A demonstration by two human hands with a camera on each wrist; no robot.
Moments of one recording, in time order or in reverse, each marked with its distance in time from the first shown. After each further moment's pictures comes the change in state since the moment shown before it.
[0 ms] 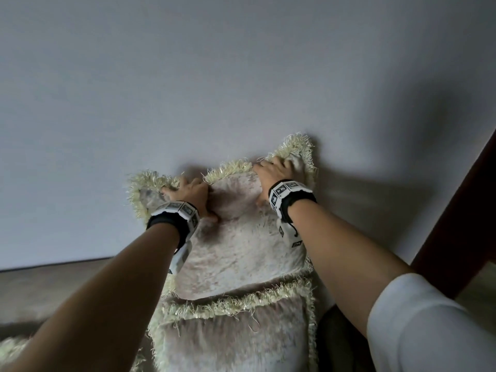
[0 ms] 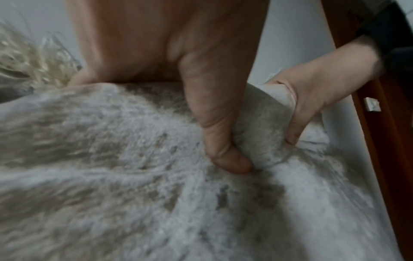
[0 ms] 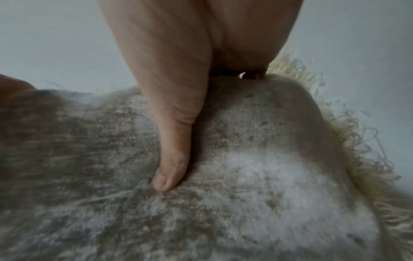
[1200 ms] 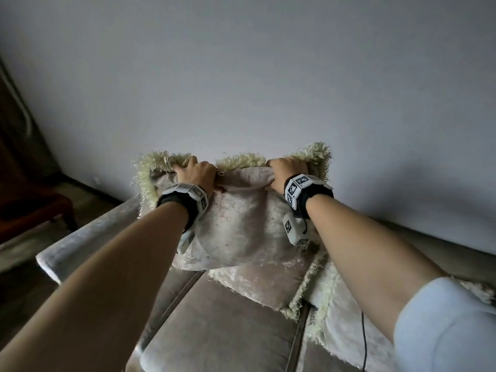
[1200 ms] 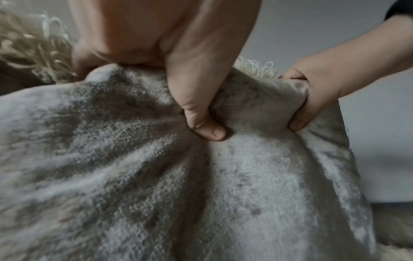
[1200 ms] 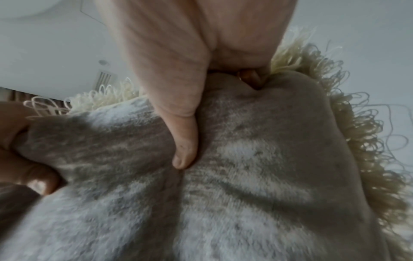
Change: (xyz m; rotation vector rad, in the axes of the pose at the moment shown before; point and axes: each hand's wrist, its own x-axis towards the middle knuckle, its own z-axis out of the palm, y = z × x) left_hand -0.509 -0.385 -0.108 0.089 0.090 -0.631; right_hand -0.272 -0.479 -0.224 0.418 0.066 -0.493
